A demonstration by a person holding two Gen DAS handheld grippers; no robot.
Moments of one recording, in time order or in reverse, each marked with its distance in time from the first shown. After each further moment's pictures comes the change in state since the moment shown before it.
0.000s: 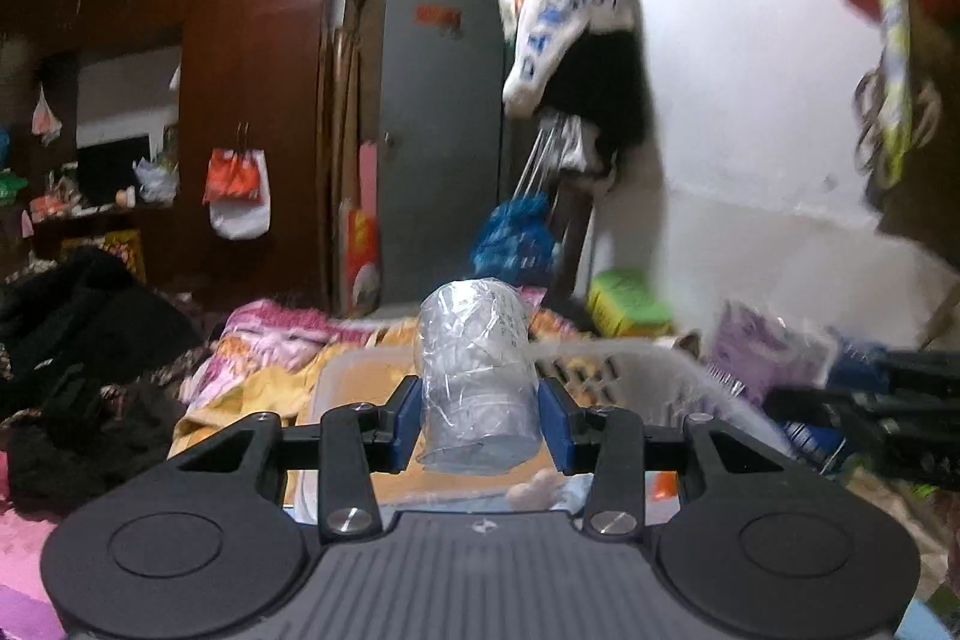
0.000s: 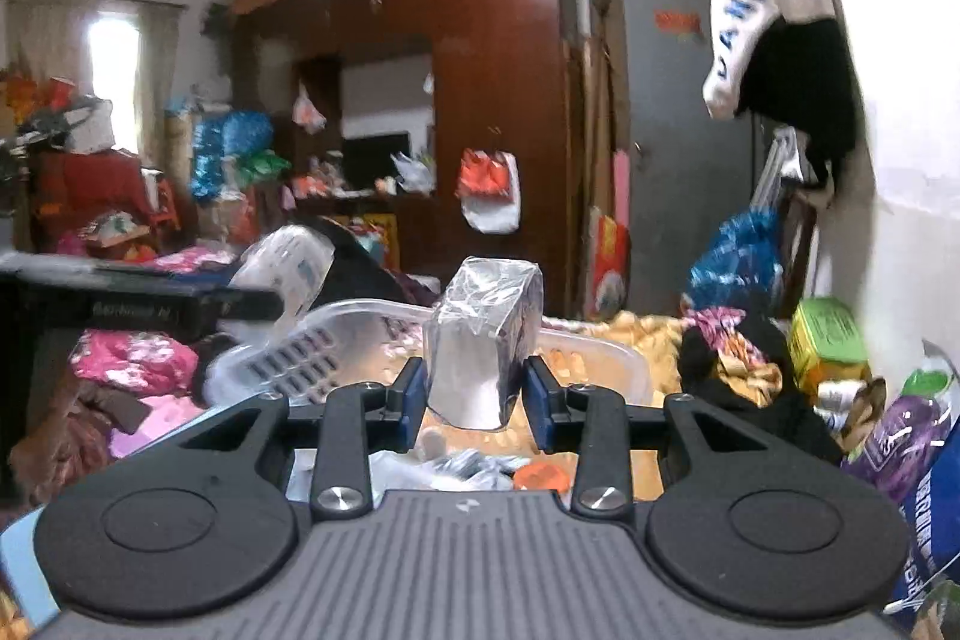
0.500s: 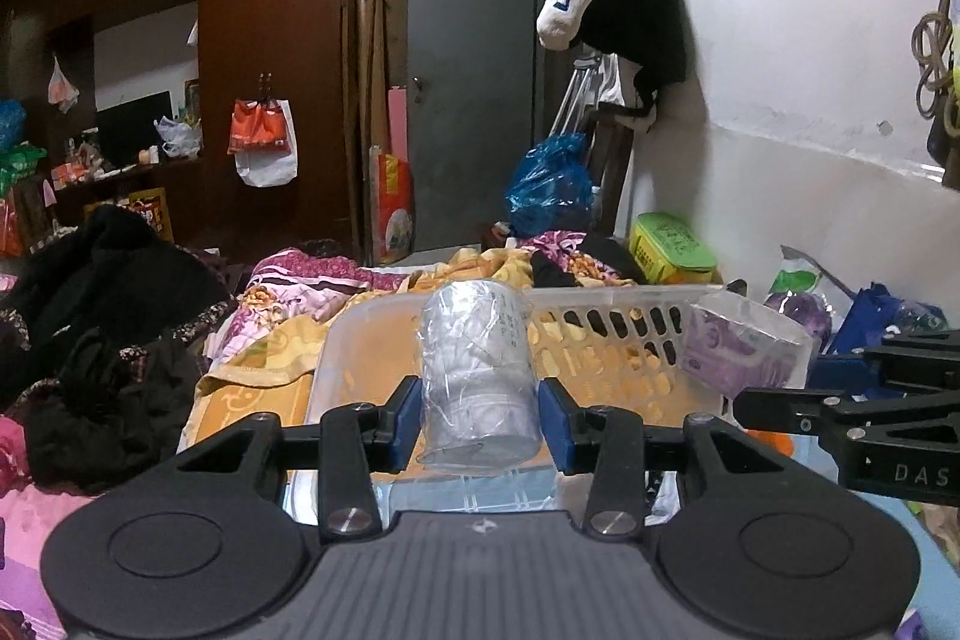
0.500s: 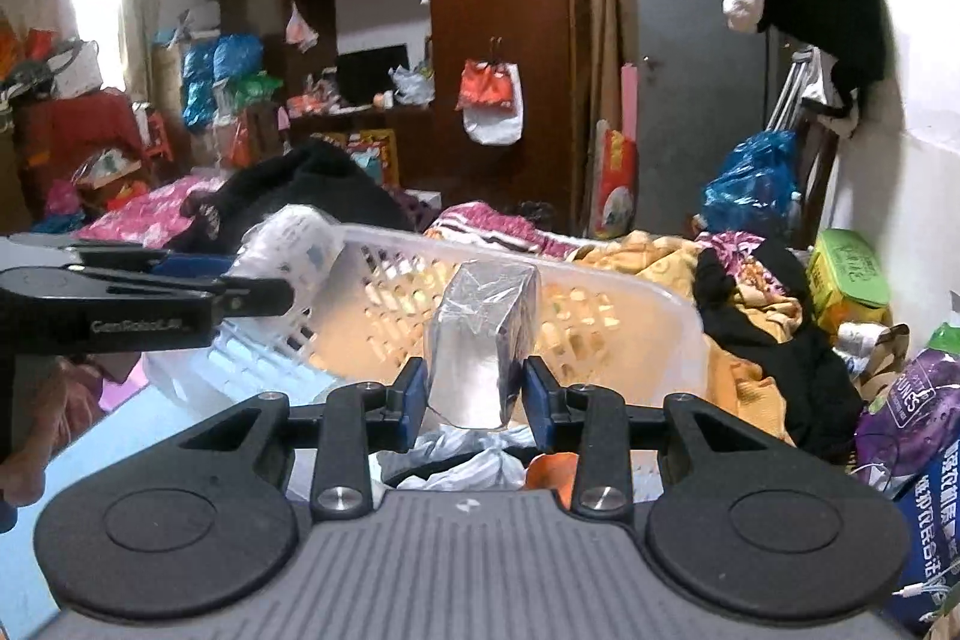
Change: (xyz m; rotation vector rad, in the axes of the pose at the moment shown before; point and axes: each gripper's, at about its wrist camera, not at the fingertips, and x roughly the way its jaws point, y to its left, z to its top) left arm 0.046 0.004 -0.006 0.012 0.101 0.069; right arm 0.034 0.002 -0.007 -0.005 0.152 0.021
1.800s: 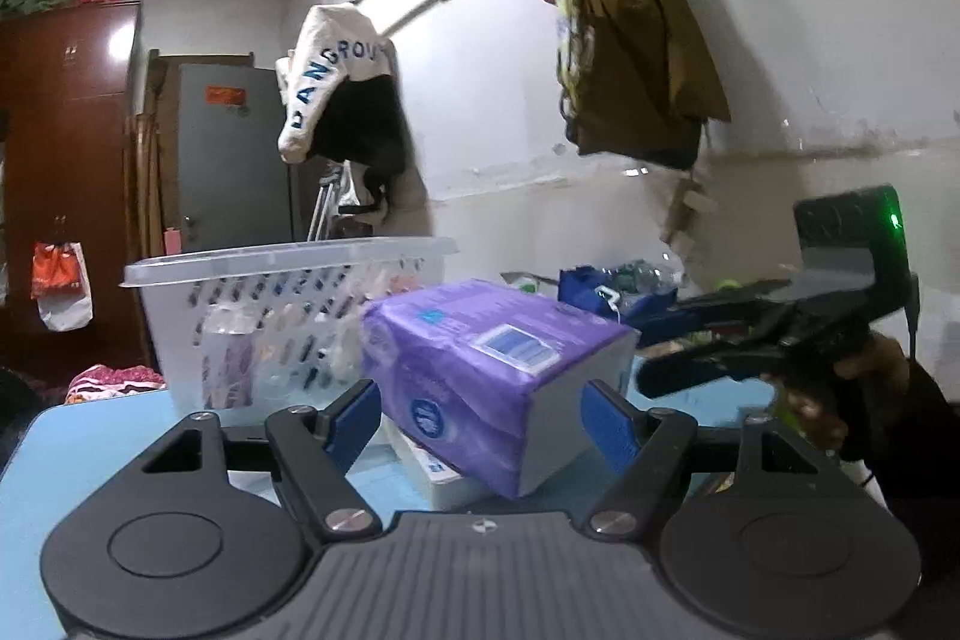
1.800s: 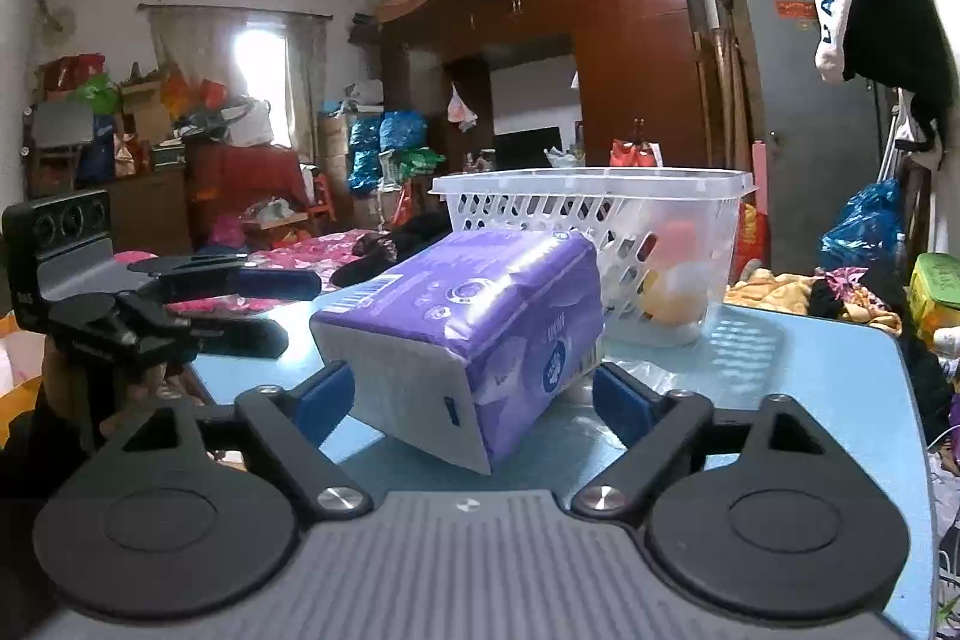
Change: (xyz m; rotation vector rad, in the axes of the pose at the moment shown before) left arm -0.169 -0.036 -0.211 0.224 -0.301 -0.466; right arm -0.137 0.008 -0.160 -0.069 -0.208 0.329
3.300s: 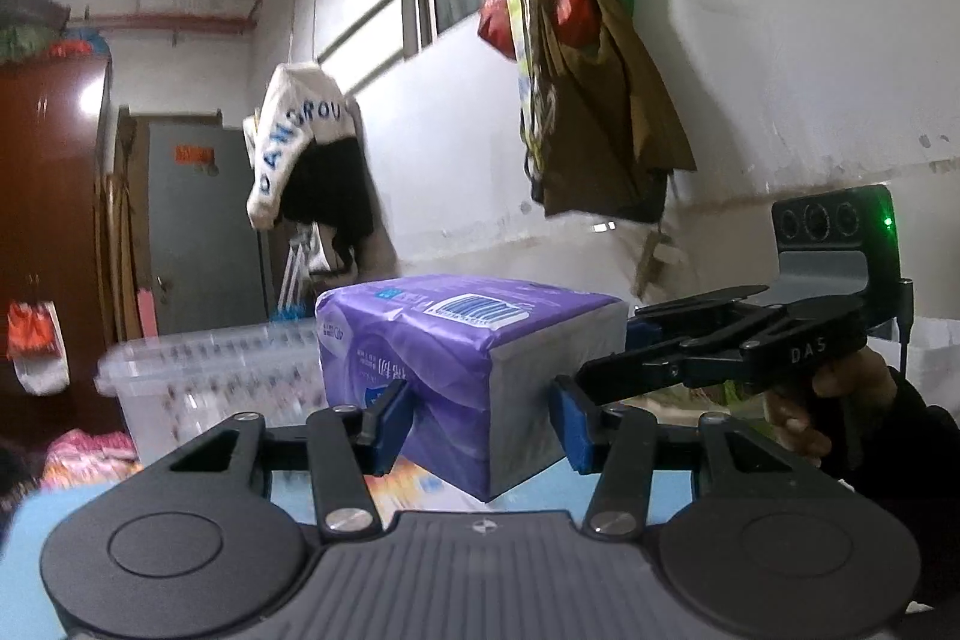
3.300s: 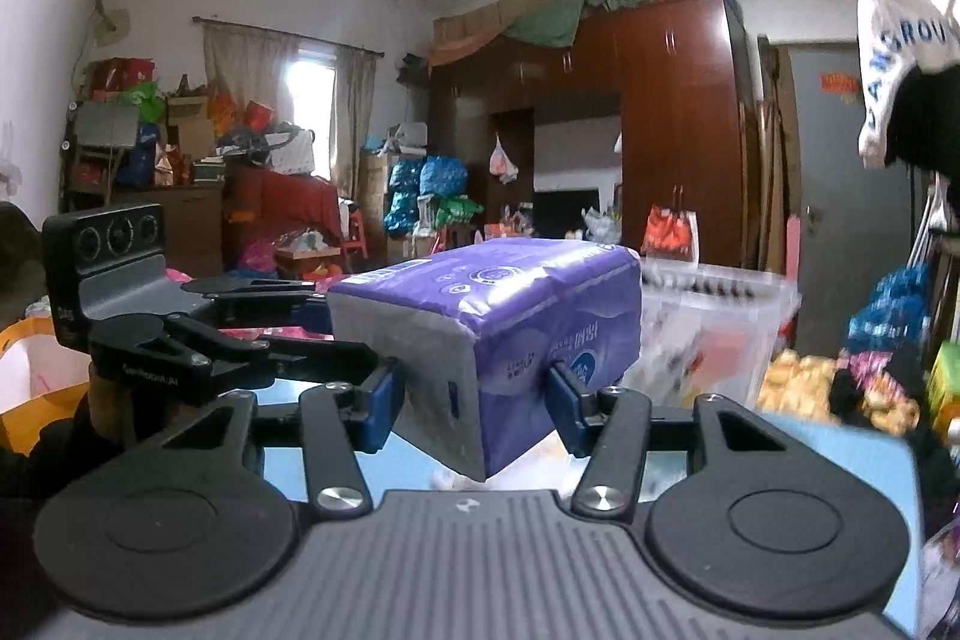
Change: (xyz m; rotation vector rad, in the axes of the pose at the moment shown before) left arm -0.003 0.000 0.037 0.051 -0.129 -0.049; right arm -0.007 0.021 0.042 -0.111 -0.133 0.047
